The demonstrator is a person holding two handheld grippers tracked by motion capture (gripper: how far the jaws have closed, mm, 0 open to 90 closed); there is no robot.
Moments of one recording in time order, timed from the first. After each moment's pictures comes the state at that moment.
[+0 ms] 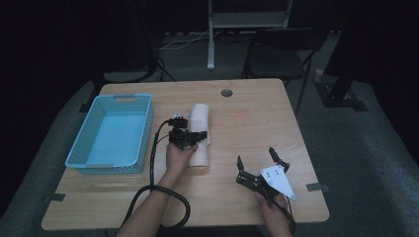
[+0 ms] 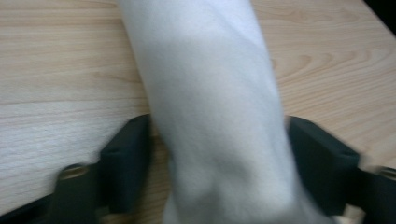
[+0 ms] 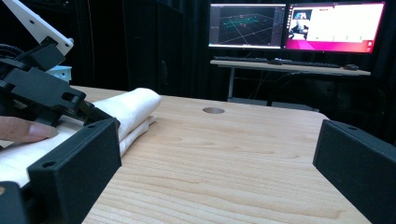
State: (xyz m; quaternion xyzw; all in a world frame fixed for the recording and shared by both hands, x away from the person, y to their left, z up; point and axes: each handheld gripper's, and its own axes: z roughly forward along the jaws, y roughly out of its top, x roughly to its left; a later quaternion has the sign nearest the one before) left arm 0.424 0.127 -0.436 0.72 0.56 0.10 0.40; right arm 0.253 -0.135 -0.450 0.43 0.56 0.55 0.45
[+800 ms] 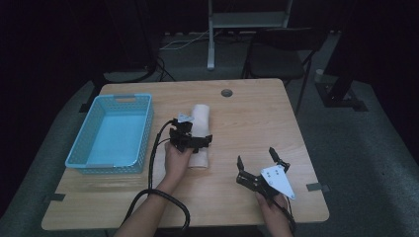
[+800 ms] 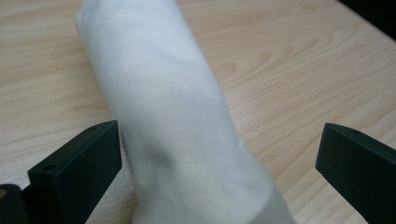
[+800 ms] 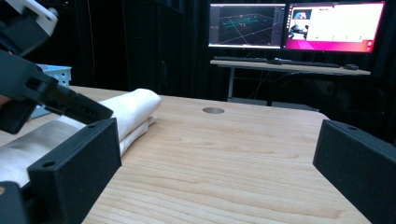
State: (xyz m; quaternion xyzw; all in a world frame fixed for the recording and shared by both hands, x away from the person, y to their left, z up) left arm 0.395 0.118 -0.415 0.75 0.47 0.17 0.42; right arm 0.253 -0.135 -0.450 0.43 0.56 0.55 0.45
